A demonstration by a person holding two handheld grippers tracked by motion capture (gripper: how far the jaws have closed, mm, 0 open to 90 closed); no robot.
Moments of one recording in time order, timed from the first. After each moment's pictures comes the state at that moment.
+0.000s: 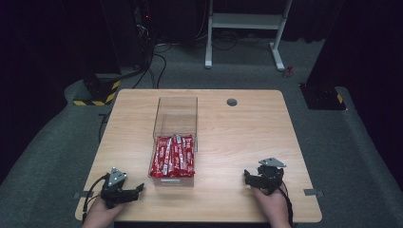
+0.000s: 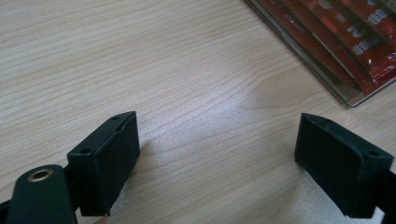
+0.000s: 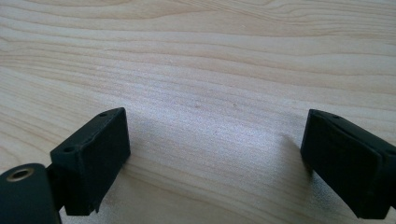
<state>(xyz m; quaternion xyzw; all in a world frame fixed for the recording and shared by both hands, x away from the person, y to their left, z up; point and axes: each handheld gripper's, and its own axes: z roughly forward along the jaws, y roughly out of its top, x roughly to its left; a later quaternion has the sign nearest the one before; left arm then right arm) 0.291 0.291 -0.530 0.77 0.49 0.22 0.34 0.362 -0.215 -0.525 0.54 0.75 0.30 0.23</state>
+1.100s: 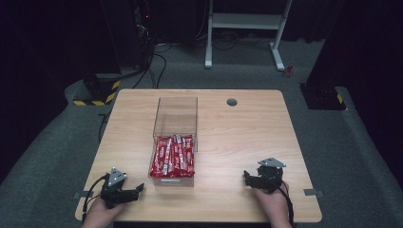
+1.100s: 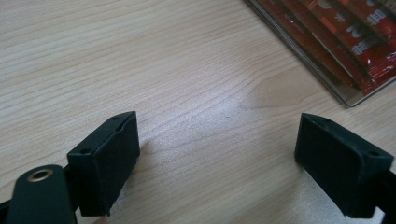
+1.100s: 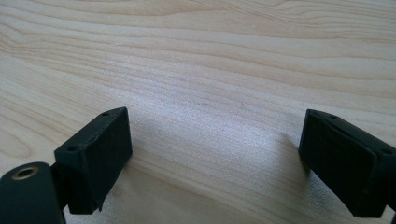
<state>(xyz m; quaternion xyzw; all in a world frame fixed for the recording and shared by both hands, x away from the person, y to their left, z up) 0.291 0.291 -0.530 0.77 0.49 0.22 0.34 0.361 -0.215 -0.524 0.52 0.76 0.30 0.22</state>
